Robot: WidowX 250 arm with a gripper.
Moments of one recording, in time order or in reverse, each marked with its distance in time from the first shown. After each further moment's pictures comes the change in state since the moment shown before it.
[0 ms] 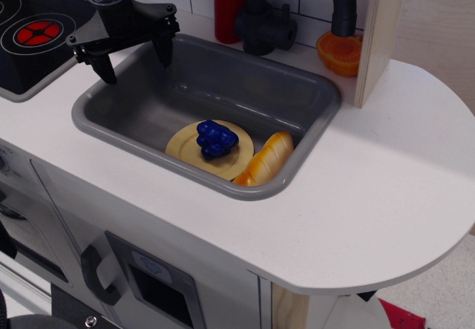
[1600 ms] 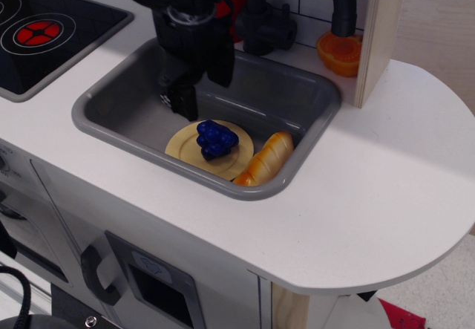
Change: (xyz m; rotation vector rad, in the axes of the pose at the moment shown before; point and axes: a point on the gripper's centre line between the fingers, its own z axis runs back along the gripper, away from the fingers) arm -0.063 -0.059 -0.011 0.111 0.136 0.598
